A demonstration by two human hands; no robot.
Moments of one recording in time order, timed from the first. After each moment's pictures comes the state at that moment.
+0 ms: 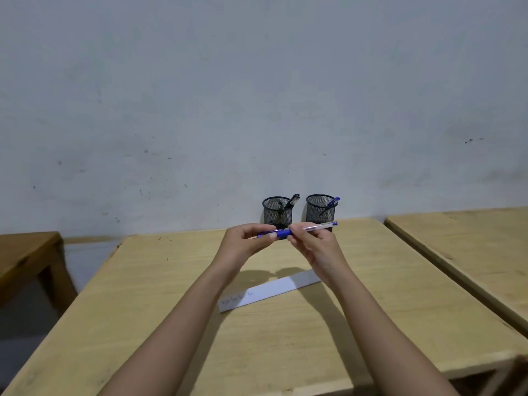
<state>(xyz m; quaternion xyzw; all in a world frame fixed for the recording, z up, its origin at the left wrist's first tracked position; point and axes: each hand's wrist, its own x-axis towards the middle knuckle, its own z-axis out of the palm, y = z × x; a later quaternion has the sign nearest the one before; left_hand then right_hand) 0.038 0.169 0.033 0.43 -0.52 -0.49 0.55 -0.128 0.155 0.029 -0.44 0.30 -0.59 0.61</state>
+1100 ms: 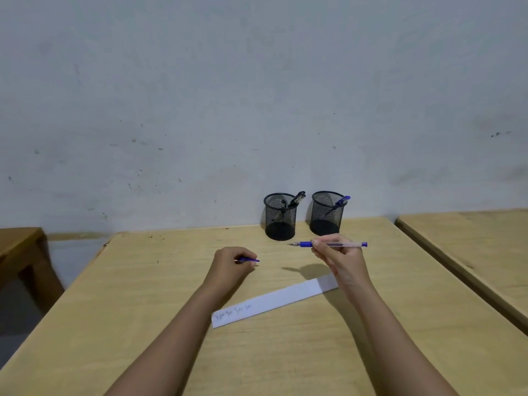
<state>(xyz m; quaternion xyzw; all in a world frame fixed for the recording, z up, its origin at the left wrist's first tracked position) 0.067 0.116 -0.041 0.59 -0.57 -0.33 0.47 -0.160 0.112 -0.011 -0.47 0.38 -0.62 0.50</state>
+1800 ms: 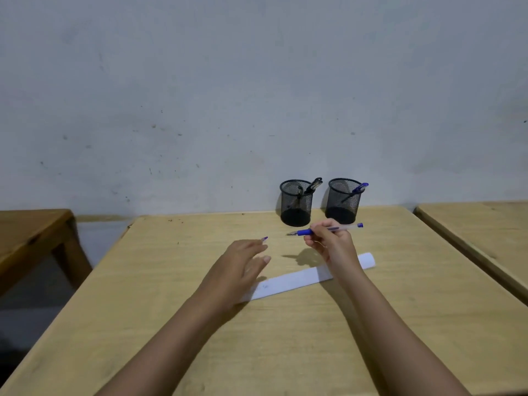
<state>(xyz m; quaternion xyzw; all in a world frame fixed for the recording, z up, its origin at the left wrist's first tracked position) 0.080 0.185 -0.025 0.58 -0.73 -0.13 0.33 -0.120 0.118 -0.008 -0.43 0.36 -0.58 0.58</state>
